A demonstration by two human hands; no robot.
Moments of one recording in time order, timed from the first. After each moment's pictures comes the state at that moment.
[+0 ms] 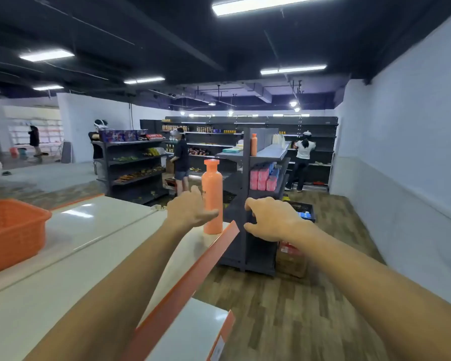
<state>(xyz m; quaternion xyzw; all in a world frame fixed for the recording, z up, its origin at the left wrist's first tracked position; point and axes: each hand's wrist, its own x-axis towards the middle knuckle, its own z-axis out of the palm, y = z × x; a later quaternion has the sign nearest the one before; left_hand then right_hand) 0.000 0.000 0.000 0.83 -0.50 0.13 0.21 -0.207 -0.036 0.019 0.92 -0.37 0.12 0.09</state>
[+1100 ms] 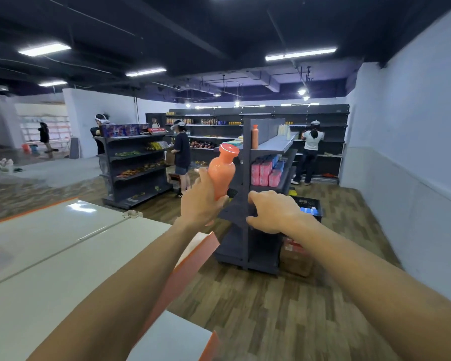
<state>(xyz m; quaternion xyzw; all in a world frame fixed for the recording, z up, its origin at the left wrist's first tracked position) -0.051 -0.123 -0.001 0.76 -0.51 0.15 0.37 -0.222 -0.171 0.017 0.91 -0.39 0.11 0.08</state>
